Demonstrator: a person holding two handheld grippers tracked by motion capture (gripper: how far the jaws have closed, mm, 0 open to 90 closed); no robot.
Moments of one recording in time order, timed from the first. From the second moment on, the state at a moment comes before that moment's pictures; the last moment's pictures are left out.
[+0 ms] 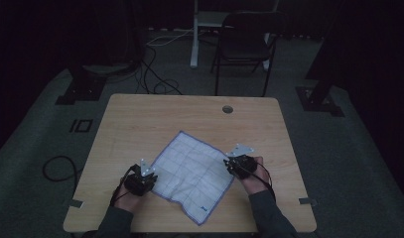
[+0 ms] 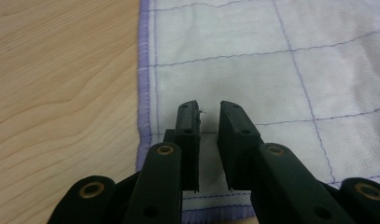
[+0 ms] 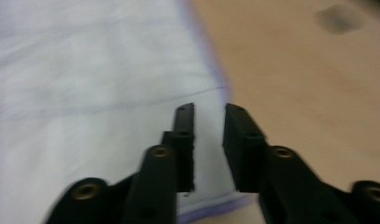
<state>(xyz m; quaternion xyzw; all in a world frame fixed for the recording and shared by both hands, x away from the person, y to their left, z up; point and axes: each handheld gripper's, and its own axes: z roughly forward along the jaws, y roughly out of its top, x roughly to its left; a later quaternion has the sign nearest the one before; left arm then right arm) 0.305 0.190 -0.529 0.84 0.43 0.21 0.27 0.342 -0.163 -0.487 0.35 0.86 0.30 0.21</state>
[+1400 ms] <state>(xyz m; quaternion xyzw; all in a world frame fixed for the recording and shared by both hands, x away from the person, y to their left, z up) 0.372 0.169 -0.533 0.82 0.43 0.19 0.31 0.291 -0.132 -0.539 0.36 0.85 0.34 0.16</state>
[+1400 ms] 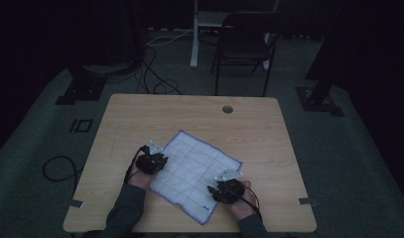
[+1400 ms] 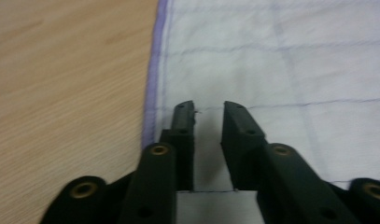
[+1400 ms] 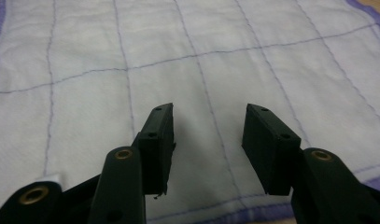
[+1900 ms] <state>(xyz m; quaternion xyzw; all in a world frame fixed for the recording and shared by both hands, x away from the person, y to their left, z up) 0.356 0.180 -0.537 0.81 0.45 0.17 0.34 0.323 -0.157 -0.540 0.39 0.84 0.33 0.19</state>
